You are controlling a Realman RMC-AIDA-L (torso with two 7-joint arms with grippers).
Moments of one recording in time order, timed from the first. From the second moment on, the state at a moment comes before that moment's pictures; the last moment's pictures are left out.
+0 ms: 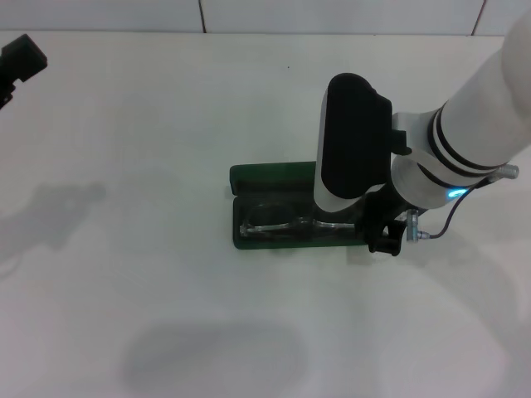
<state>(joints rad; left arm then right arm) -0.29 -1.94 0.83 0.63 1.22 1.94 -1.47 0.75 2.03 -1.92 -1.35 -2.57 -1.38 2.44</state>
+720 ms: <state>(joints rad) -0.29 -1.94 0.83 0.63 1.22 1.94 -1.48 0.73 2.03 -1.92 -1.35 -2.57 -1.34 2.44</state>
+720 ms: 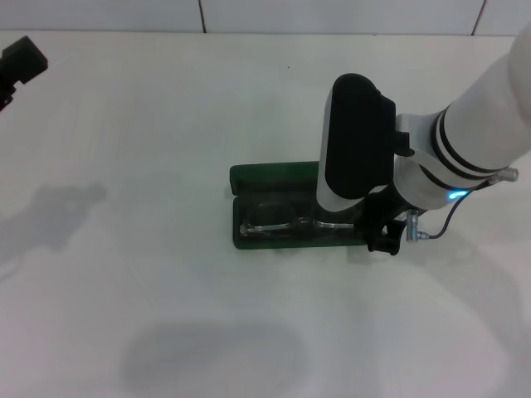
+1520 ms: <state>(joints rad) -0.29 -1.95 0.83 0.64 1.22 1.94 -1.51 0.60 2.03 -1.92 -1.56 -2.58 -1.41 2.44</state>
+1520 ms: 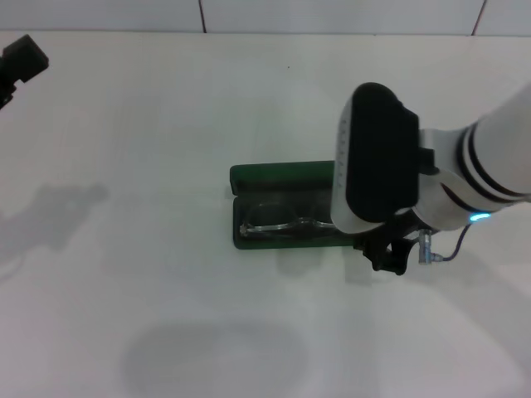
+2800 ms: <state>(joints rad) -0.68 -2.08 0.84 0.83 1.87 1.67 -1.65 0.24 2.00 -0.46 -1.15 -1.72 -2.14 1.56</state>
